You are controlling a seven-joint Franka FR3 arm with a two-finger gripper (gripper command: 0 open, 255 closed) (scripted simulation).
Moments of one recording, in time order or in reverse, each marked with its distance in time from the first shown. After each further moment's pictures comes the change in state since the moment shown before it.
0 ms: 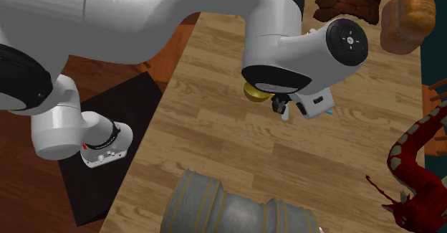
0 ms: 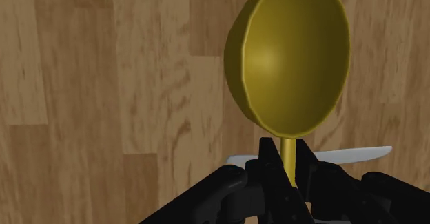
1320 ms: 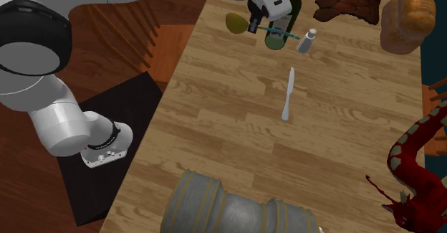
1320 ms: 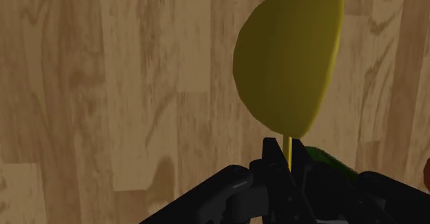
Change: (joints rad) arm 0.282 0.001 0.157 0.009 -0.045 0.090 0.437
